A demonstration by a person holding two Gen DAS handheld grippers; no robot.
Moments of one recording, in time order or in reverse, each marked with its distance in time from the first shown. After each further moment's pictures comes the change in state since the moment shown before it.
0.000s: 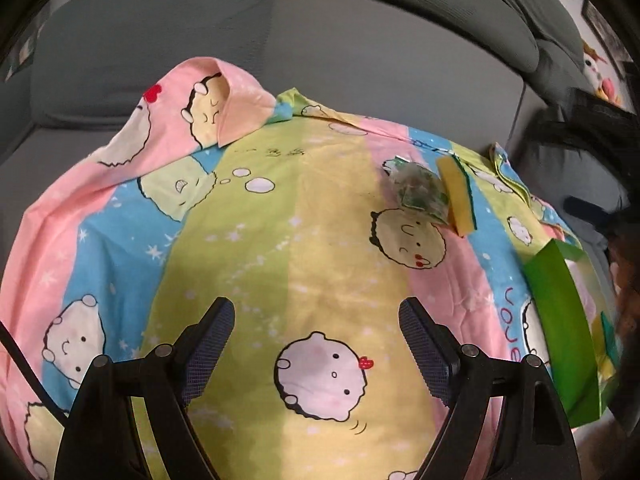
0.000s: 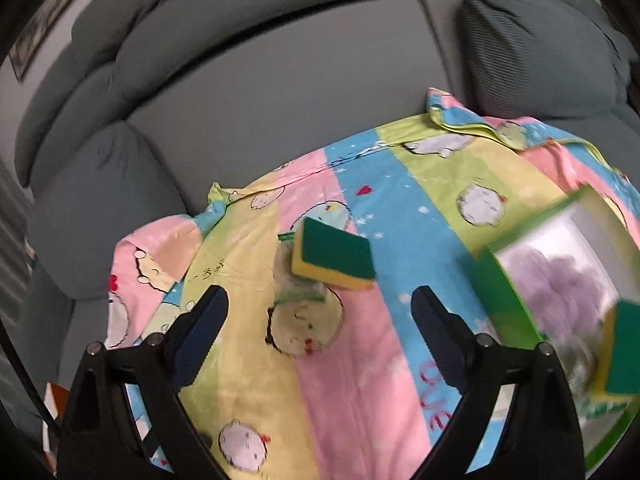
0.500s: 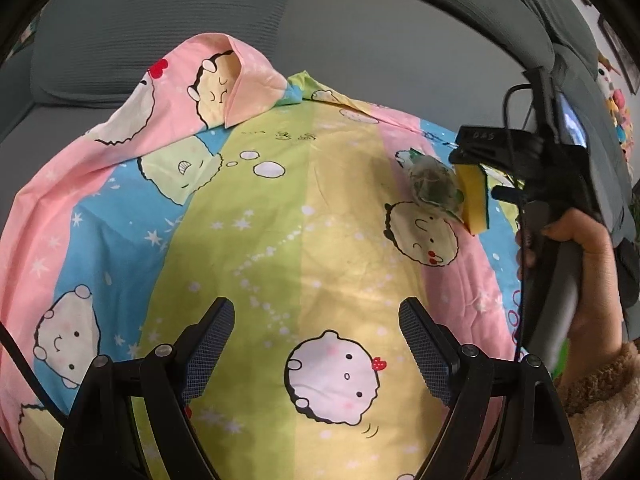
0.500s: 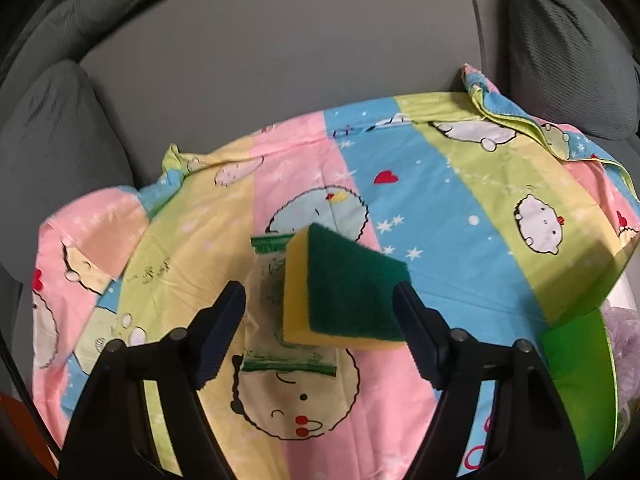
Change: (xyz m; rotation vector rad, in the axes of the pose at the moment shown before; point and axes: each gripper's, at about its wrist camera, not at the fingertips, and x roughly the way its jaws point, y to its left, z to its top) left arm 0.015 0.013 0.006 -0.036 0.057 -0.003; right arm 0.126 0.033 0.009 -0.104 0.105 -0.132
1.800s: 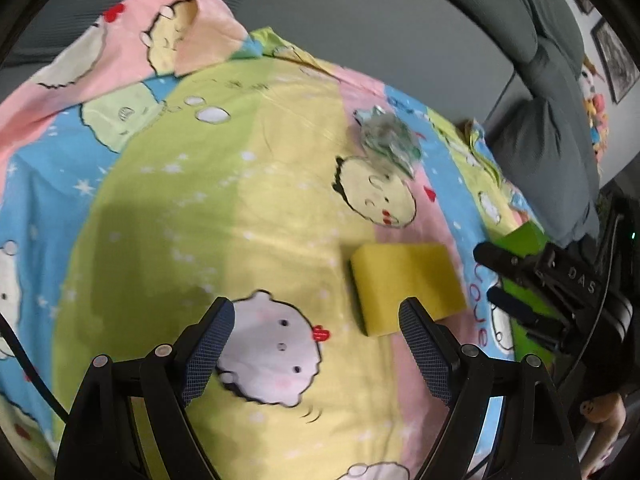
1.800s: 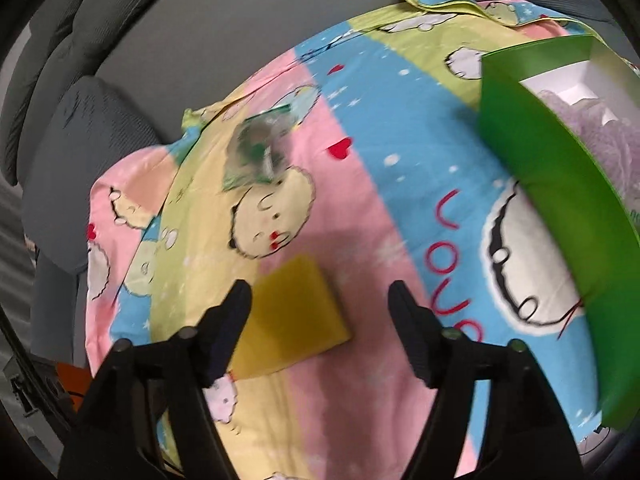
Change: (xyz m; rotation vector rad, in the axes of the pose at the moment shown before) left arm 0.030 -0.020 -0.018 -0.037 0.123 -0.173; right arm -0.061 -0.074 -0.112 0.227 0.127 0.178
